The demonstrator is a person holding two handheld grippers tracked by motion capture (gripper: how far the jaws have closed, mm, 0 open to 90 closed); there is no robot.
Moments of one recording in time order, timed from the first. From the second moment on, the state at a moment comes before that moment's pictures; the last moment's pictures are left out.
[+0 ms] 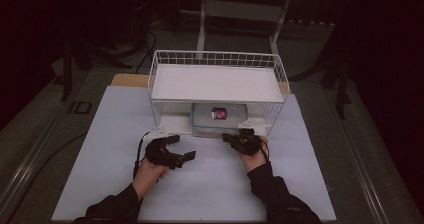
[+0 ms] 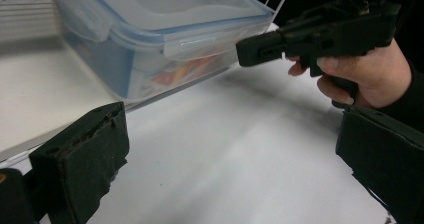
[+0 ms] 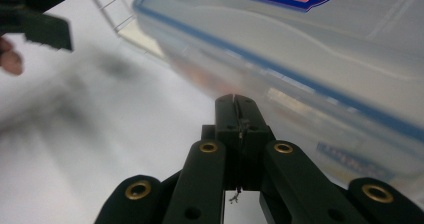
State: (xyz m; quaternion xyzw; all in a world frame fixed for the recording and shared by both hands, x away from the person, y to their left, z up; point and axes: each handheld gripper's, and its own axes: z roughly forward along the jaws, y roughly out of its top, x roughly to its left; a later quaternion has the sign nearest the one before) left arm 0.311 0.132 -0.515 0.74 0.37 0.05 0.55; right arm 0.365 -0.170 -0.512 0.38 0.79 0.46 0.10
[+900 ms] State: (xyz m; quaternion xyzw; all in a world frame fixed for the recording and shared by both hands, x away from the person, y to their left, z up) left arm 0.310 0.141 -0.516 0.74 0.37 0.06 0.55; right arm 0.407 -0.149 -0.518 0.42 0.76 0.48 0.10
